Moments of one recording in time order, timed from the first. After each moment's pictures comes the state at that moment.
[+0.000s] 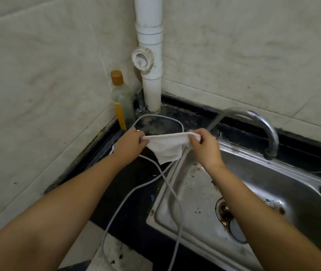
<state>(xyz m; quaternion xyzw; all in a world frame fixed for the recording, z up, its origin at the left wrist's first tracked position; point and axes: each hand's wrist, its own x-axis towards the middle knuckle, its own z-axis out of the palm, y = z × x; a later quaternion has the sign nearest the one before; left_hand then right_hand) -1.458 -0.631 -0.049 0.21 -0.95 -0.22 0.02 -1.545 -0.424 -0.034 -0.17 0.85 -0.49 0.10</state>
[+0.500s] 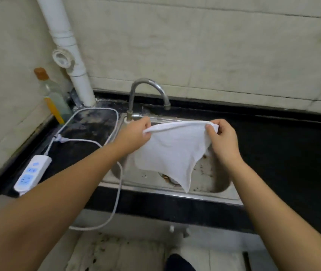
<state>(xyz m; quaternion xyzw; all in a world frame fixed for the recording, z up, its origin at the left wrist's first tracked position) -1.410 -0.377 0.016 -0.02 -0.96 -0.27 0.04 -1.426 -0.131 0.020 -0.03 0.84 -0.53 -0.09</state>
